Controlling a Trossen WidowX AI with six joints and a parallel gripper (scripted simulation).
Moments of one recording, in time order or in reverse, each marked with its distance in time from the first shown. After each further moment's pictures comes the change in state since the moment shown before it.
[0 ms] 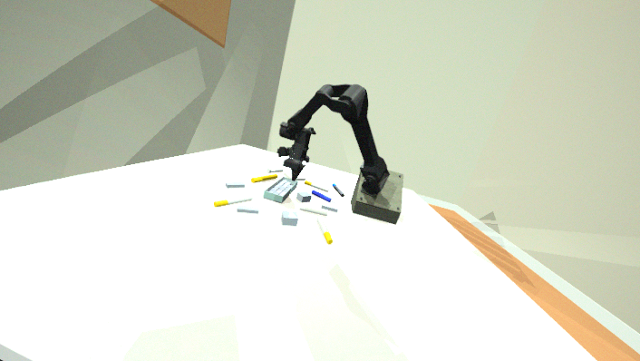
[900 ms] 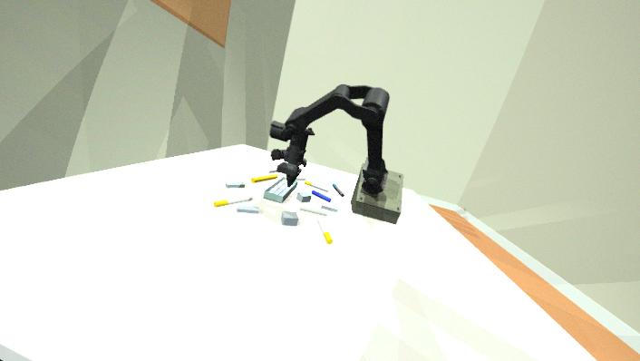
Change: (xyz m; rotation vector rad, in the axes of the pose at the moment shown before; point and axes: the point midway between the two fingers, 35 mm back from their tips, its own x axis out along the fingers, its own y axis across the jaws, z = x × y) arm -0.001 0.088 -0.007 -0.006 -0.006 0.002
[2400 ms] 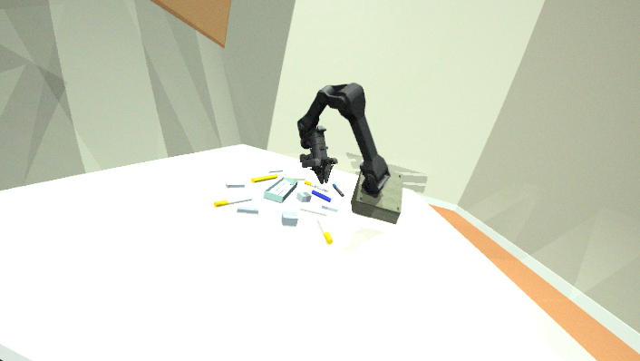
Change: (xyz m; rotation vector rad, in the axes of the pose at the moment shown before) arm -0.021 -0.089 -0.105 0.417 0.445 0.086
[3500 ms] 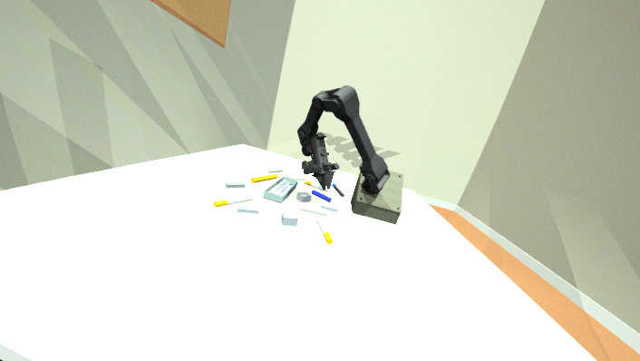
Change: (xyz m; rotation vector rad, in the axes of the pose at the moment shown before) arm 0.026 -0.010 -0.001 0.022 0.072 0.015
